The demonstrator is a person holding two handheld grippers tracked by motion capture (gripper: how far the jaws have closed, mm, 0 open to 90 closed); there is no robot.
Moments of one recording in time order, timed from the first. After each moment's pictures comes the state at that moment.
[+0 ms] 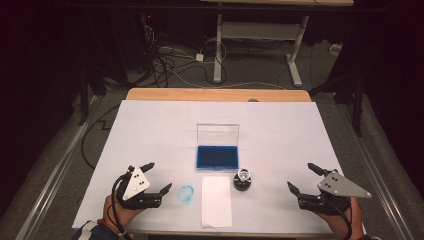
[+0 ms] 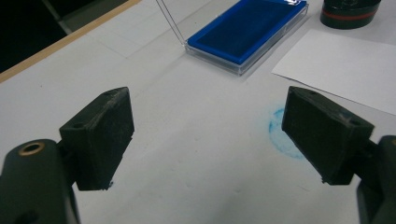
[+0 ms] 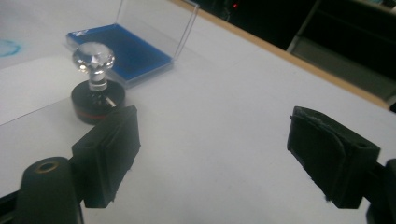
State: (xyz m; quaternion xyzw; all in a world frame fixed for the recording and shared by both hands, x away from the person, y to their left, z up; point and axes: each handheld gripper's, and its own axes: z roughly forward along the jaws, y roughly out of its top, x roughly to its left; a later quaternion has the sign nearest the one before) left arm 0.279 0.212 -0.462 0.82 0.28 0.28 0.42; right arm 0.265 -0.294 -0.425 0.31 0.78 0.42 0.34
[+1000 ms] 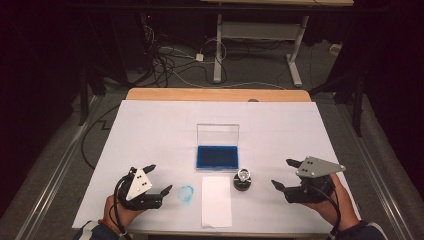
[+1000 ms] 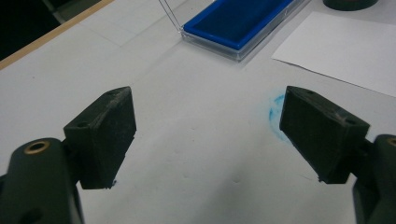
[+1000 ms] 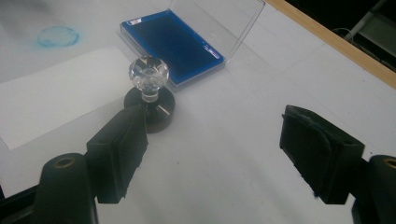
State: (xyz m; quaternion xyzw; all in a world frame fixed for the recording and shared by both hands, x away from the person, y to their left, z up) left arm 0.280 0.211 -0.468 0.83 0.28 0.27 0.40; right arm 0.290 -0.252 -0.392 0.26 0.85 0.37 0.24
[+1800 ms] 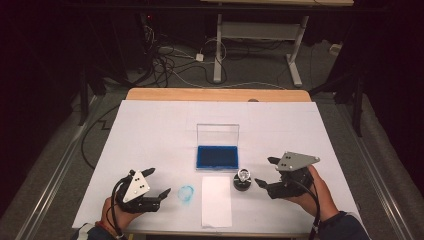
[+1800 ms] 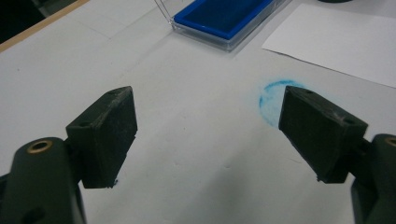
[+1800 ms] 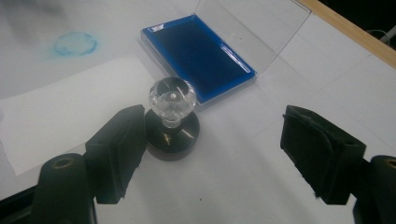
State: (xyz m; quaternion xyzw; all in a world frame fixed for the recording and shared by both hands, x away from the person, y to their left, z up) left arm 0.277 0.217 -0.472 0.84 0.27 0.25 0.40; right arm 0.311 -0.217 -0.403 0.24 0.87 0.38 0.21
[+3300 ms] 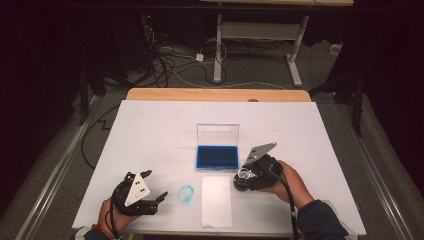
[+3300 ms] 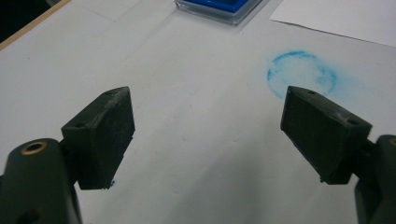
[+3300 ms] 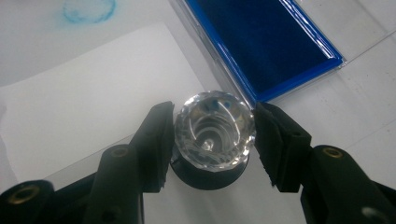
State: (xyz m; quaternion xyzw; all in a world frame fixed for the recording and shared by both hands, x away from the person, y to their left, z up) left arm 0.271 0.219 -0.477 0.85 0.27 0.27 0.36; right arm 0.352 -0.162 -0.426 0.22 0.93 0.29 0.10
